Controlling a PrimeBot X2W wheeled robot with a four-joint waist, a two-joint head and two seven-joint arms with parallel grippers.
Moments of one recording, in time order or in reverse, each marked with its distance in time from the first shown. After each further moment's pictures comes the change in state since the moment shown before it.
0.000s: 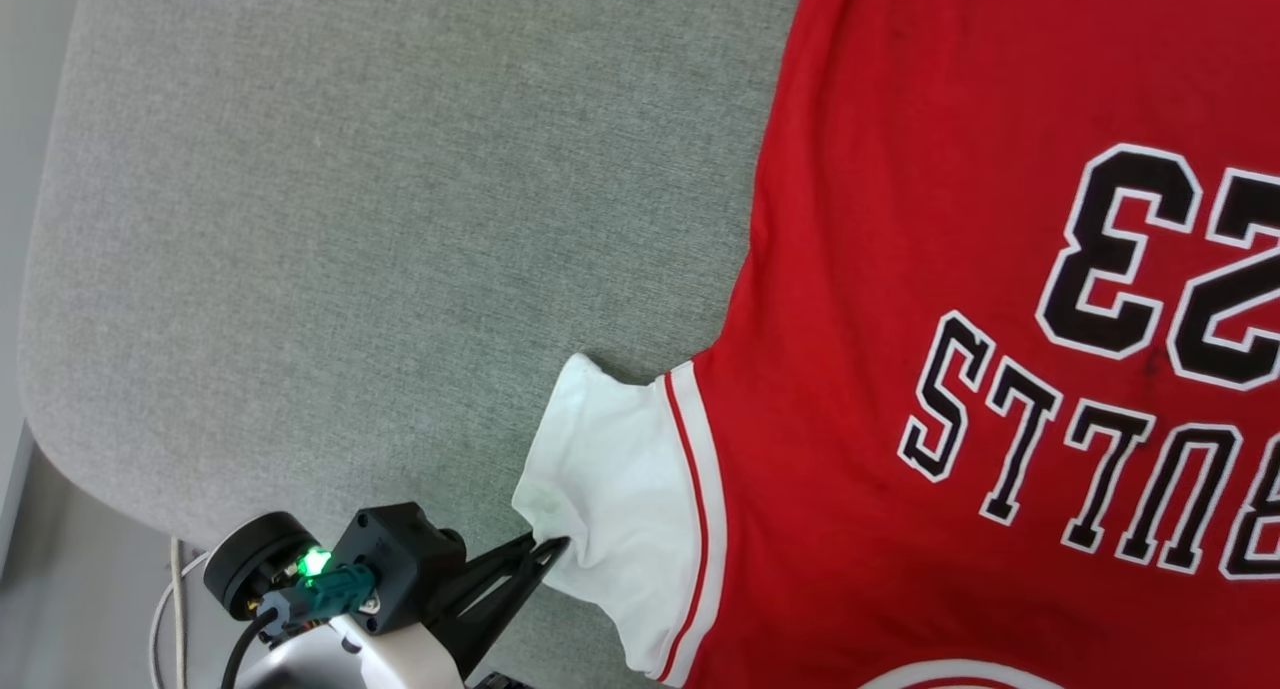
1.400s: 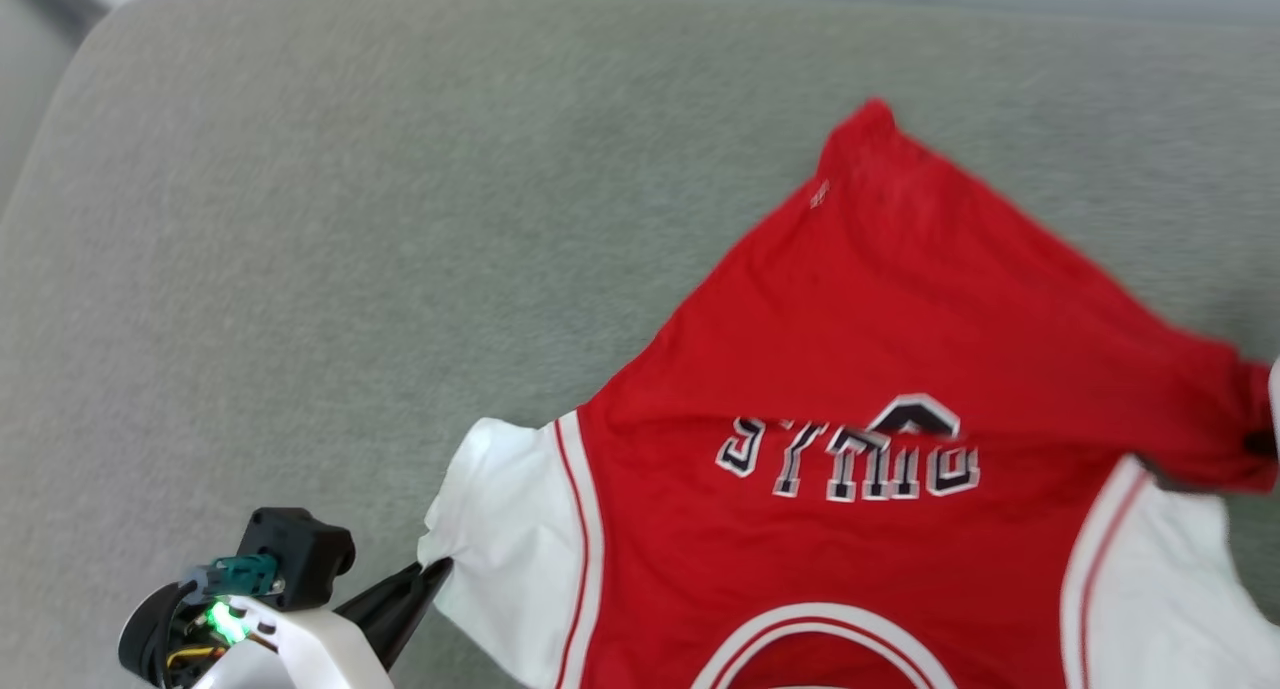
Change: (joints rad) left arm 0.105 0.027 0.086 0.170 -0.117 0.073 -0.051; right arm 0.661 0.023 0.035 -0.096 0.196 0.000 -0.107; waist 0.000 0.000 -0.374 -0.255
